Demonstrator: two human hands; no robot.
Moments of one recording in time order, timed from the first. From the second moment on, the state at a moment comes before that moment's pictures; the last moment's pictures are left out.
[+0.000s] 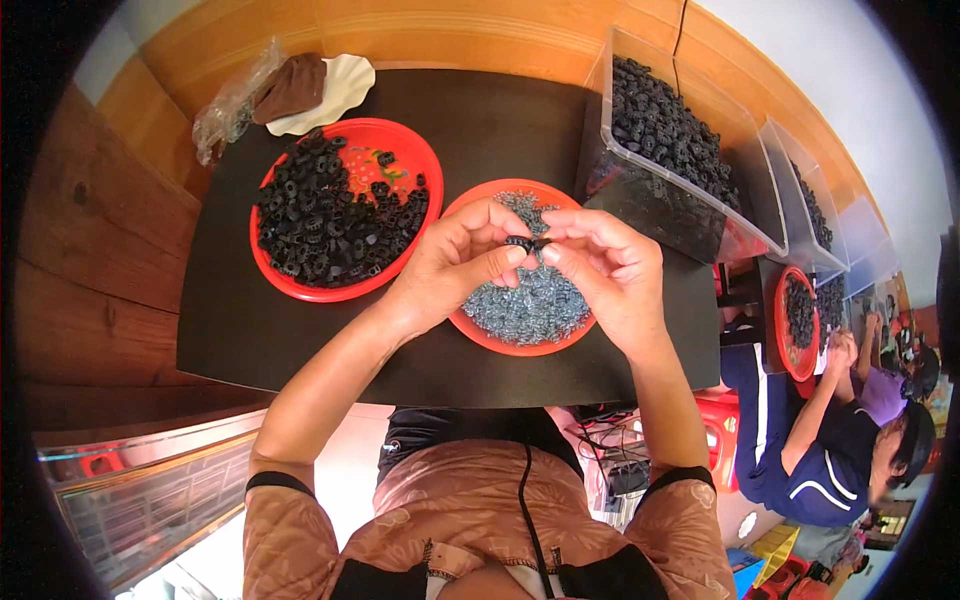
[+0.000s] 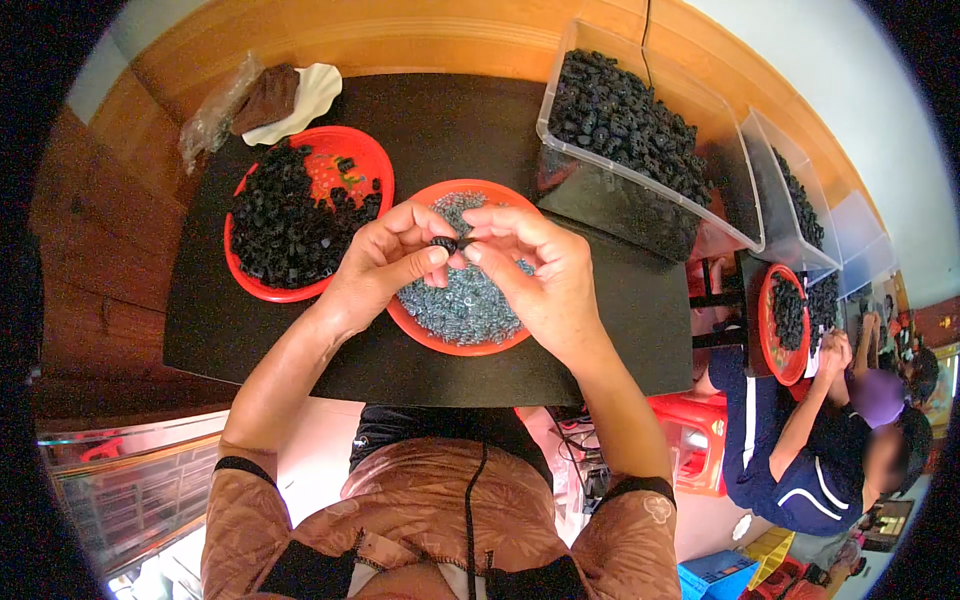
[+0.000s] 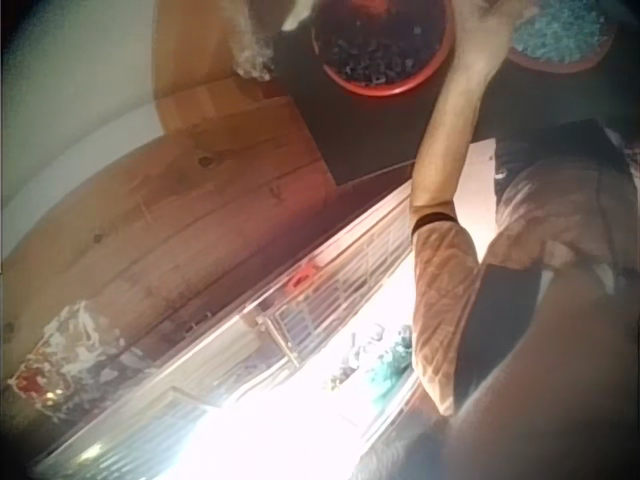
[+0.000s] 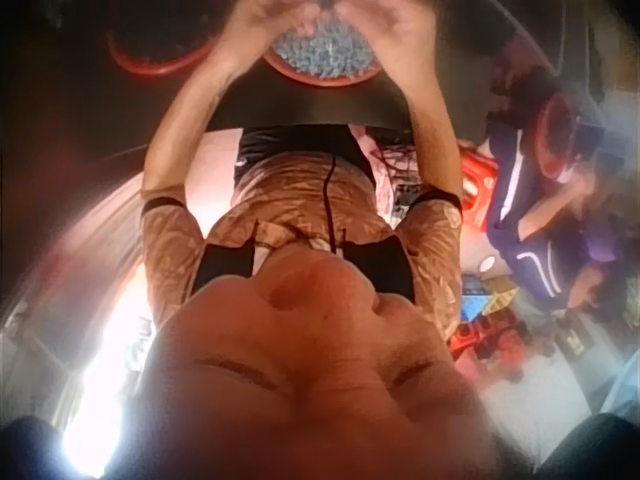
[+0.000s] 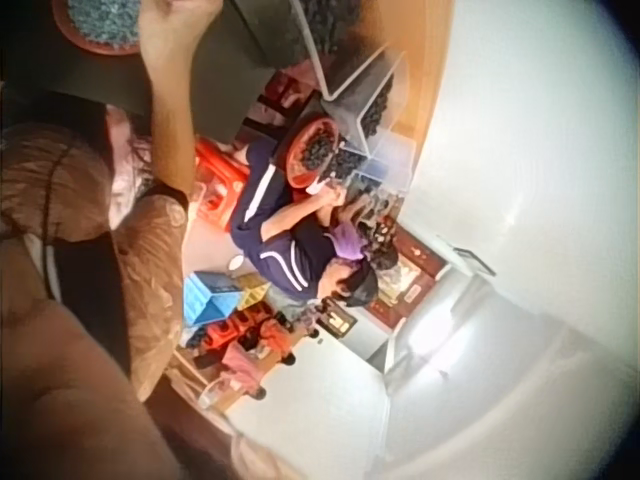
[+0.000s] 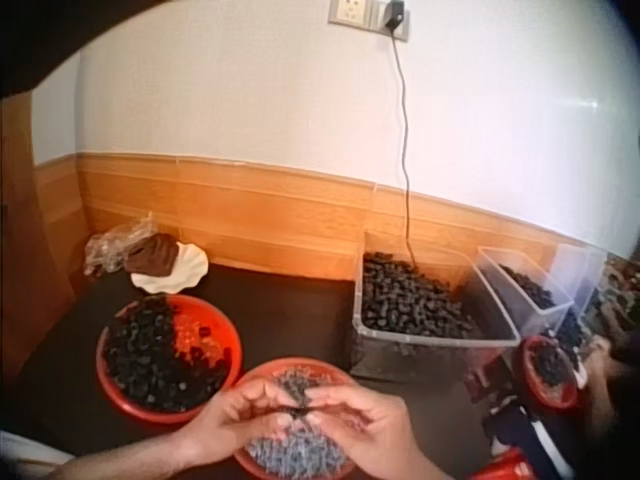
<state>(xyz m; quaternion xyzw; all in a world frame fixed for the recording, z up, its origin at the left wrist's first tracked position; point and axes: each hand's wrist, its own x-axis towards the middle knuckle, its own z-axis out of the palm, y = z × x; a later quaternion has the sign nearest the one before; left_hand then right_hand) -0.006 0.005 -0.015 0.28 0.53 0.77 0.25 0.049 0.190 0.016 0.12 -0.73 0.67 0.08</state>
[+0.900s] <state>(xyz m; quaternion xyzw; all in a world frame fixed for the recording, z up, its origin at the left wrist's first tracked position) -0.010 0.001 -0.030 0.13 0.55 0.79 0.24 0.017 0.195 -0.013 0.22 -0.73 0.63 0.16</state>
